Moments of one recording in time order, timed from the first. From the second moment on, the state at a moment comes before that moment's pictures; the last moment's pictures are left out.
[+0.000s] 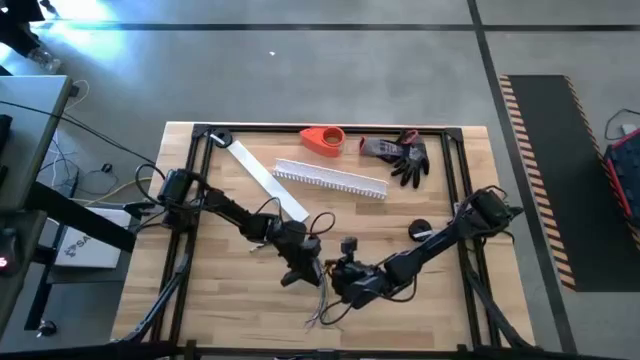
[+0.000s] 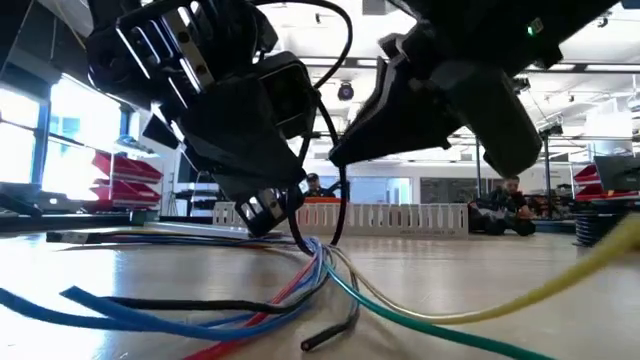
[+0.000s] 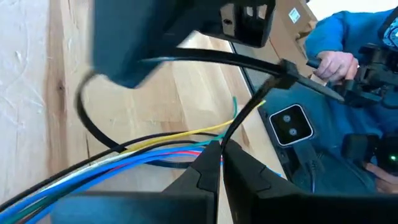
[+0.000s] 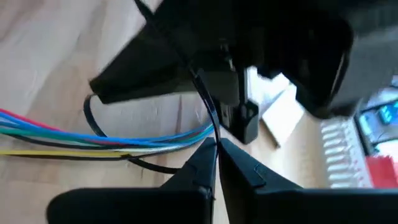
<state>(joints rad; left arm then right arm) -0.19 1.95 0.79 0.67 0.56 -0.51 0.54 1.96 1.15 -0.02 0.75 -0.14</state>
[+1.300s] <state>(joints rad) -0.37 1.76 0.76 0.46 -0.02 -0.20 0.54 1.96 1.20 -0.16 0.76 -0.13</state>
